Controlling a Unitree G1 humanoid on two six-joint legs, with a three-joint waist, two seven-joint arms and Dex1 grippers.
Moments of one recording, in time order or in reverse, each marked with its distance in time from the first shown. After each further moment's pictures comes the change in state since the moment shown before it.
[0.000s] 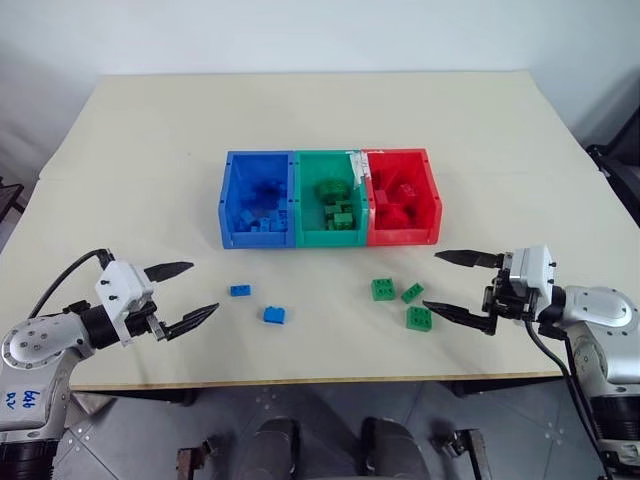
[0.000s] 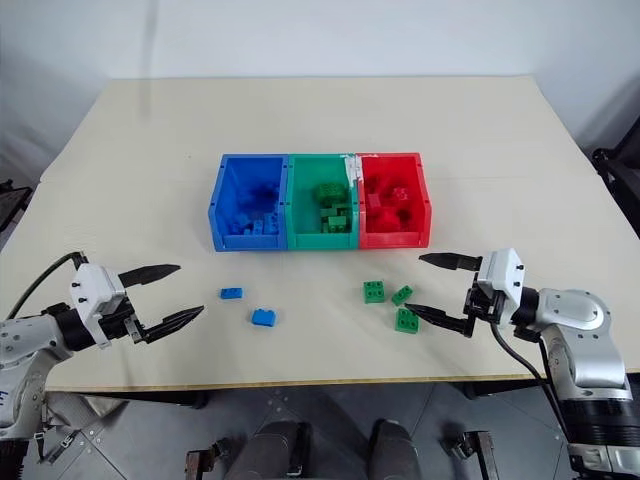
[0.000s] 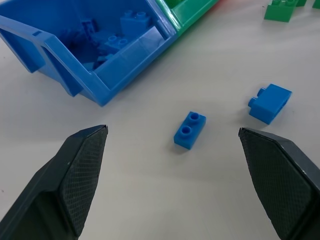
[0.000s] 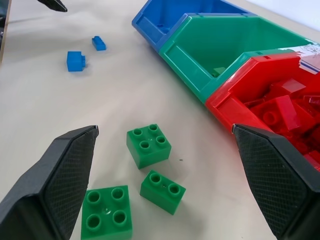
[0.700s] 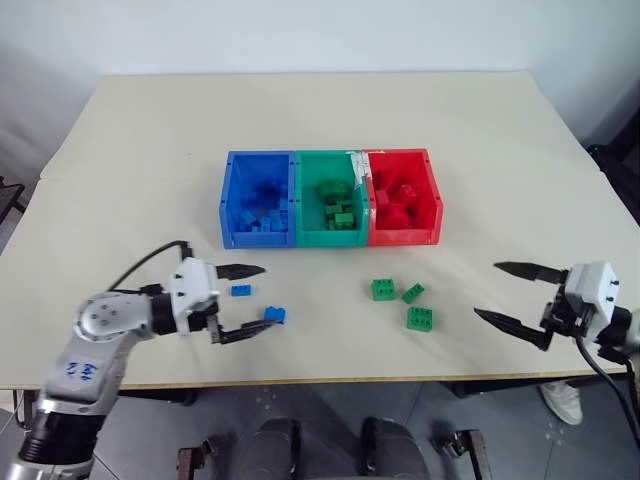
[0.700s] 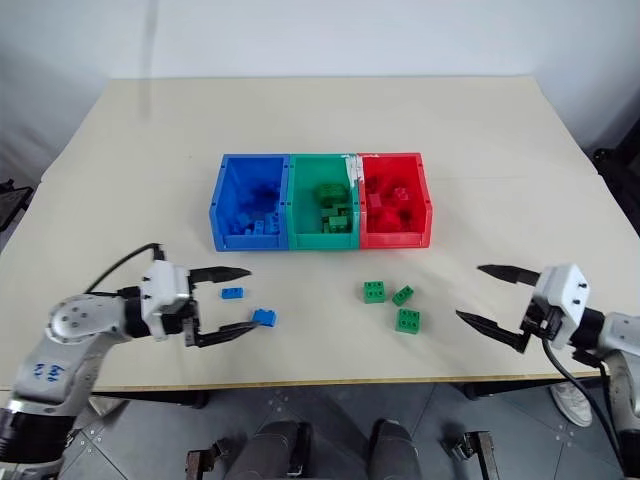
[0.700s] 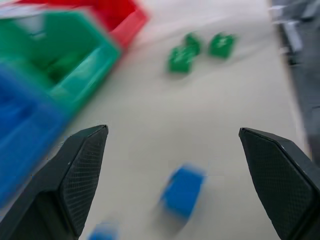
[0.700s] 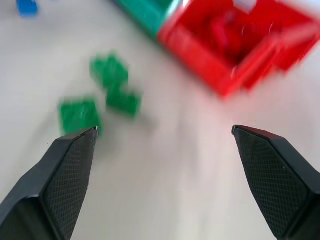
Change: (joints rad) left arm -0.182 -0.065 -0.322 -0.145 -0.015 0.075 -0.078; right arm 0.219 -0.126 -0.199 0.095 -0.032 -0.077 0.023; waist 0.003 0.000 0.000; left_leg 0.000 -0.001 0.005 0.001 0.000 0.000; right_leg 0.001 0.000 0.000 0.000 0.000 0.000
